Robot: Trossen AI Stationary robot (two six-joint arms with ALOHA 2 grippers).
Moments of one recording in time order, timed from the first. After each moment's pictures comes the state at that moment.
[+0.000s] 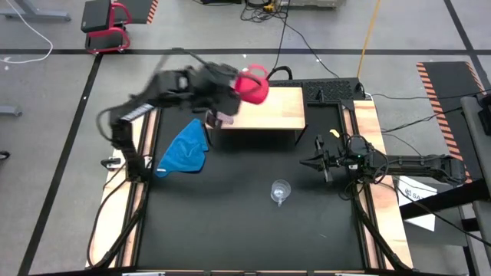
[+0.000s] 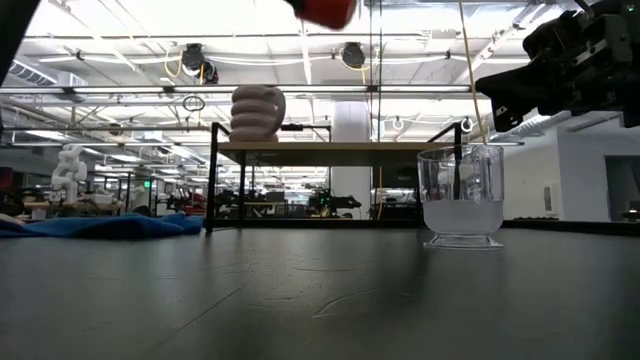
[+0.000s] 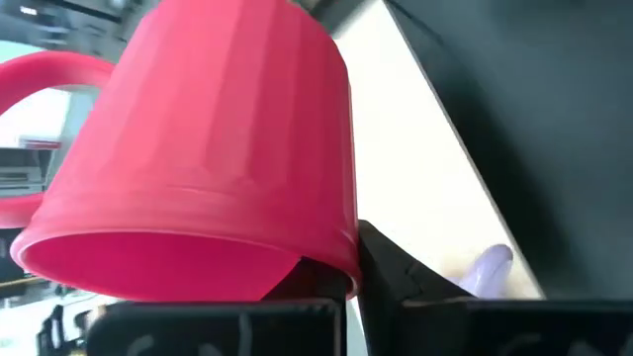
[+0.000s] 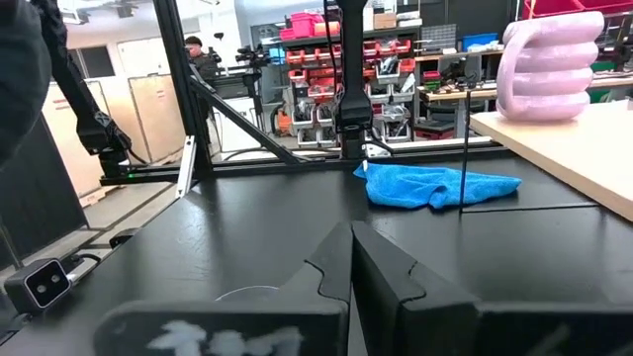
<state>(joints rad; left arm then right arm) 0.21 1.81 2.33 -1.27 -0.28 0.94 -0.23 0.49 0.01 0.50 -0.34 0.11</state>
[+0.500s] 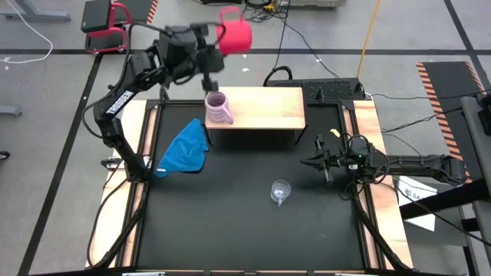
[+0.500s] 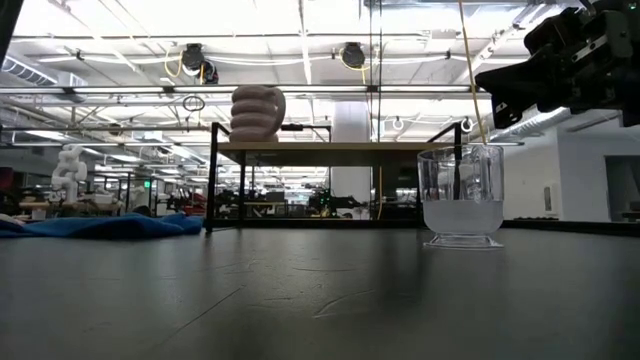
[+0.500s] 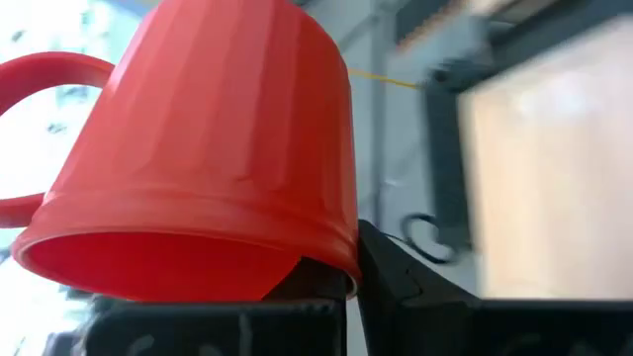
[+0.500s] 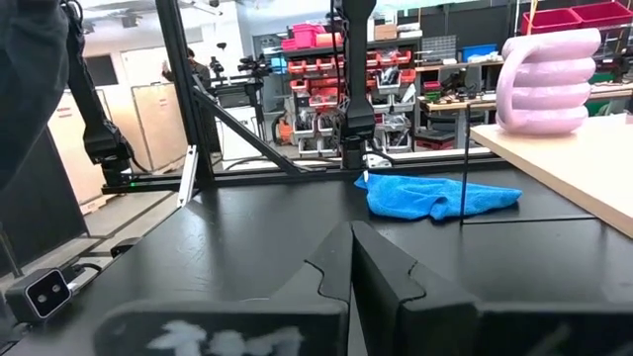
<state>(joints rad) 0.40 1.71 2.33 -0.98 -0.32 0.93 -0.23 0.49 0.01 0.53 -0.34 0.12</state>
